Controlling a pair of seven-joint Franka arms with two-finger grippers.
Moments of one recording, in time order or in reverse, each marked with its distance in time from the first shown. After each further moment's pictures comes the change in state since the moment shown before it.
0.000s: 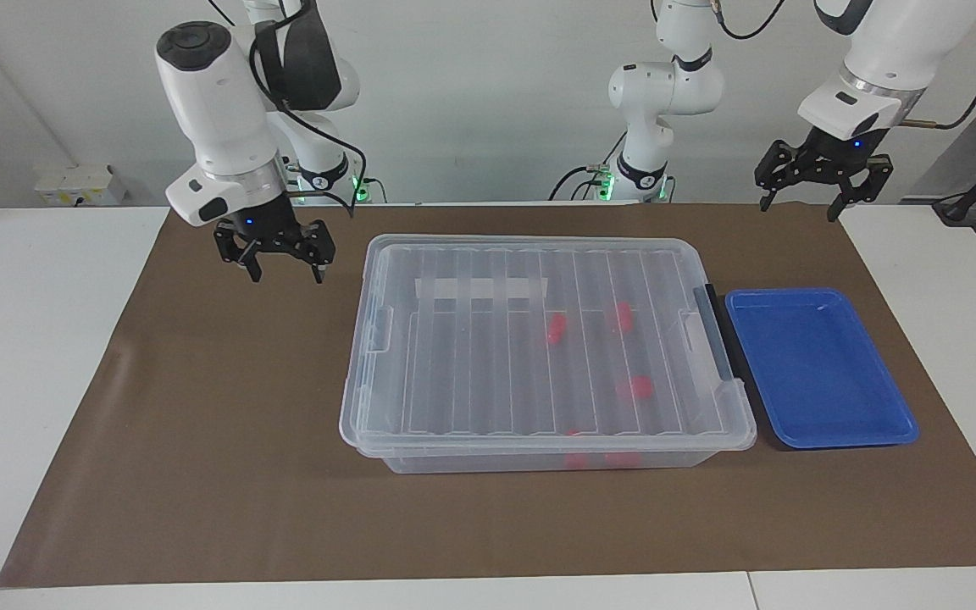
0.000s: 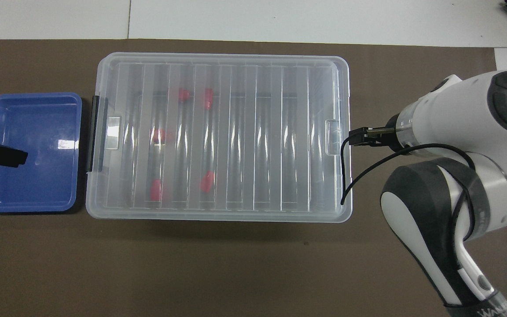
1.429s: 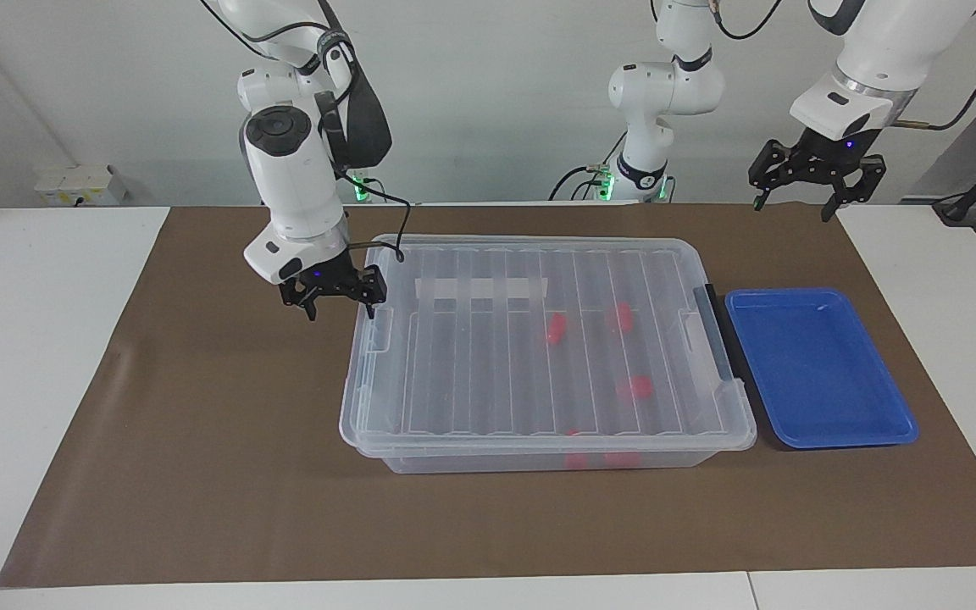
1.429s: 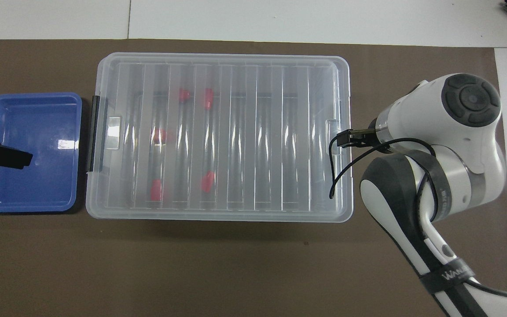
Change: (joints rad) left arm -0.002 0.000 -0.013 0.000 0.000 -0.007 -0.007; right arm 0.000 0.076 -0.004 -0.024 0.000 0.051 -0.014
